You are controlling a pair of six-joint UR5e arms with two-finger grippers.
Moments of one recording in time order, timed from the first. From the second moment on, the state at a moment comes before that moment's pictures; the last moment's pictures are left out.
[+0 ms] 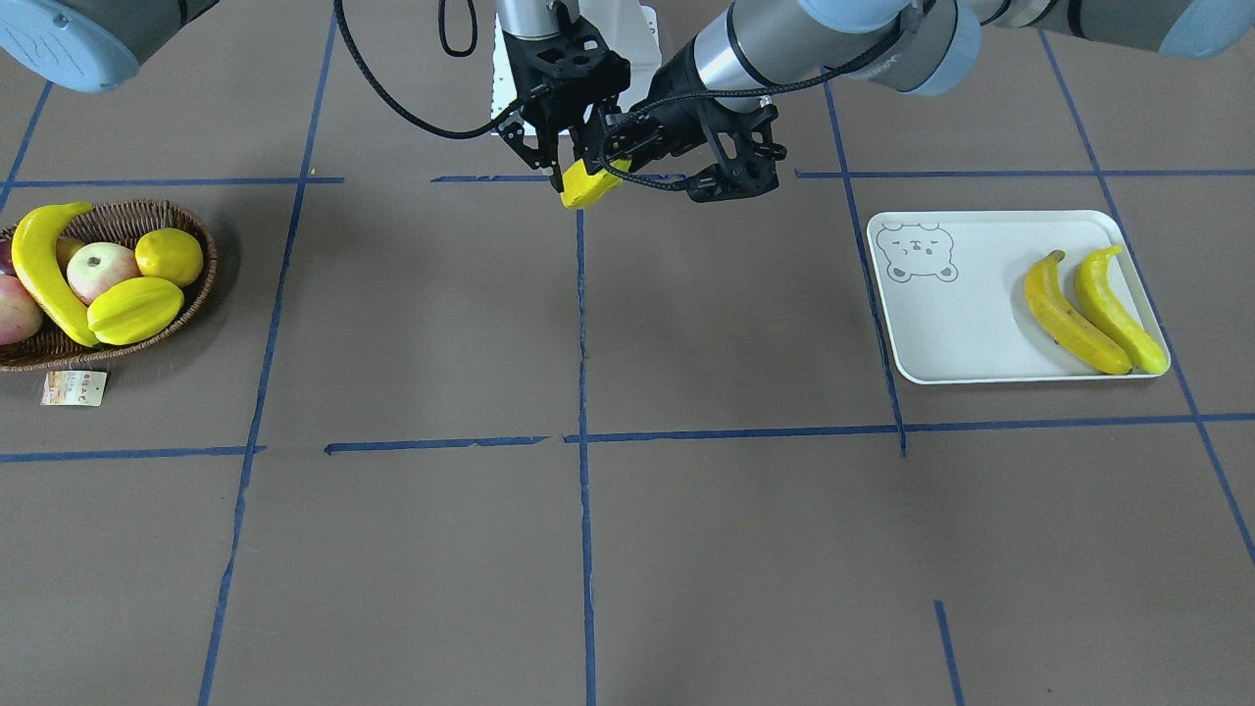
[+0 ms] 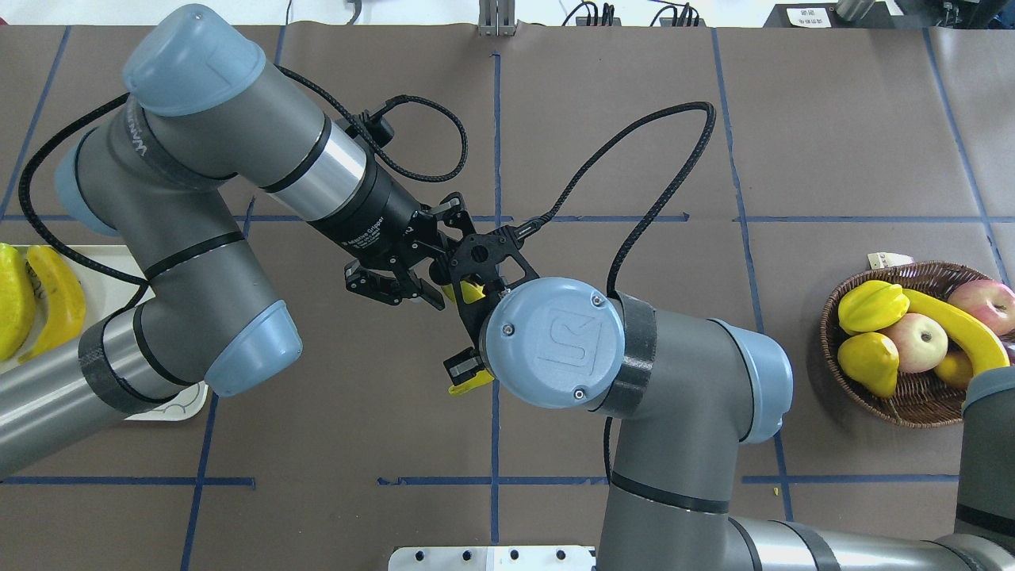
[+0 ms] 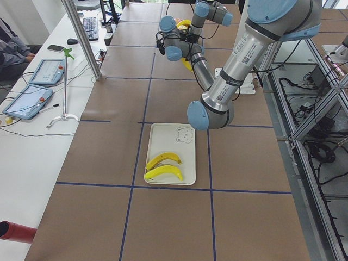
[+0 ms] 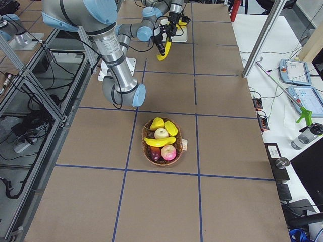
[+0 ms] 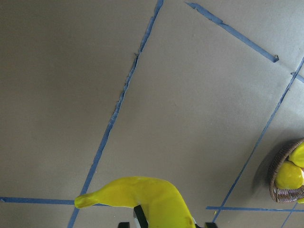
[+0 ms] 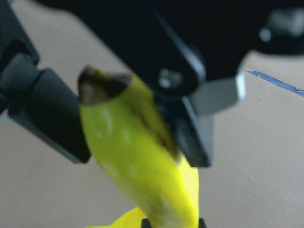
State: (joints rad) left arm -0.70 -2.23 -1.81 -1.91 -2.42 -1.76; right arm 0.32 -0.84 1.97 -1.78 1.56 0.88
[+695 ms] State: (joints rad) left arm -0.69 -2.23 -1.81 -1.91 -2.42 -1.77; right arm 0.32 -0.84 1.97 -1.76 1.56 0.88
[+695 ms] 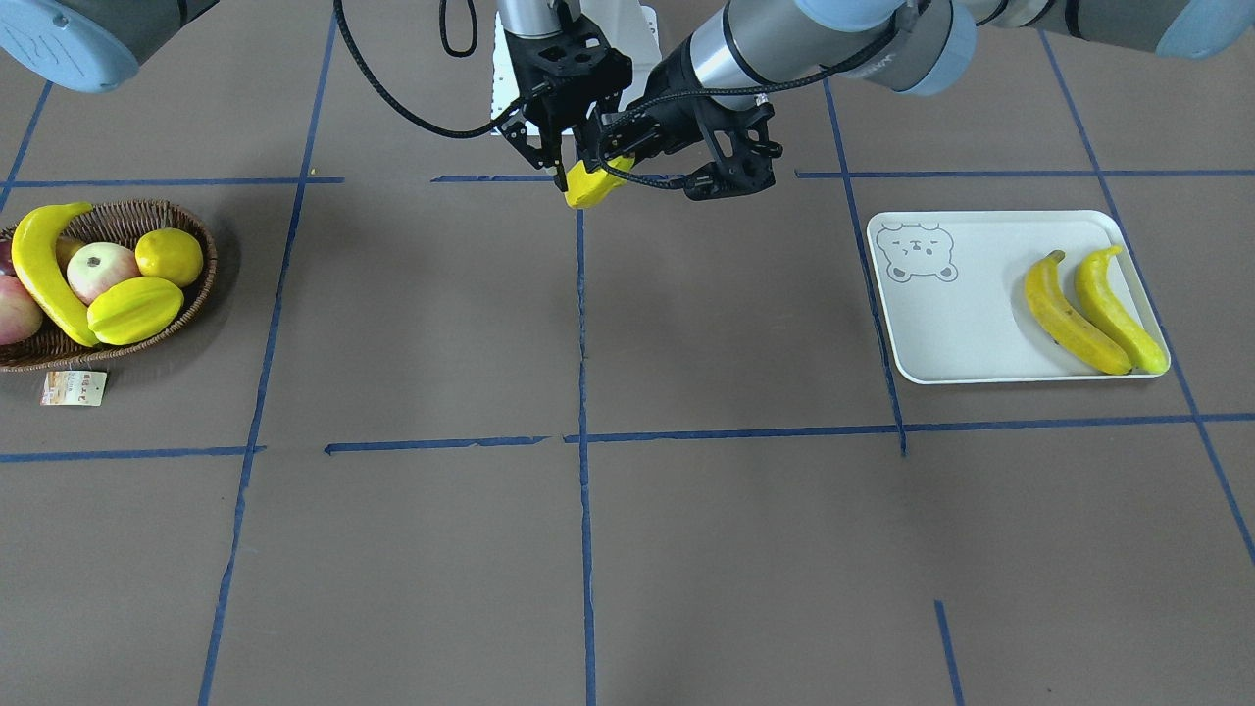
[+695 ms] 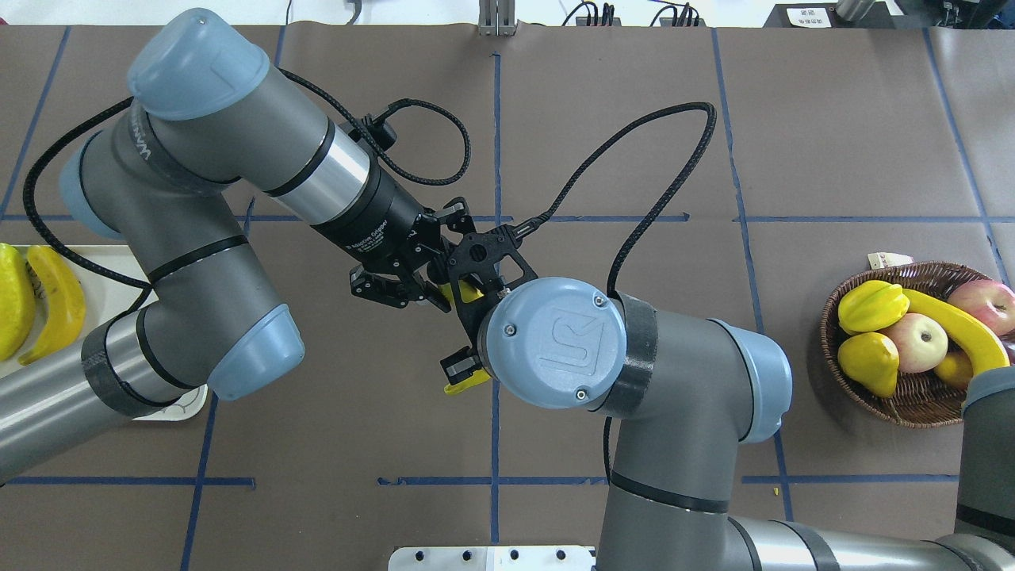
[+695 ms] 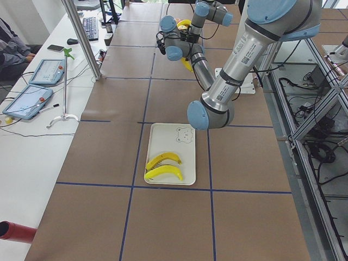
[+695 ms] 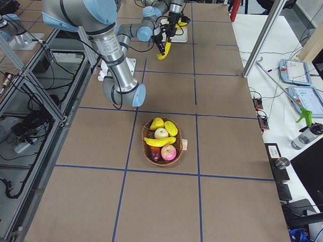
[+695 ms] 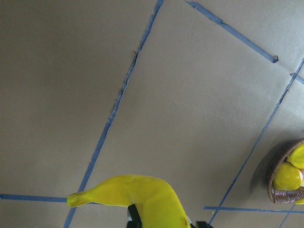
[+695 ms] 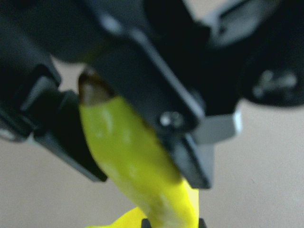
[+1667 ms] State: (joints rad) left arm -0.69 -2.22 -1.81 -1.96 -2.42 -1.78; right arm 0.32 -0.85 1.98 -1.76 1.56 0.88
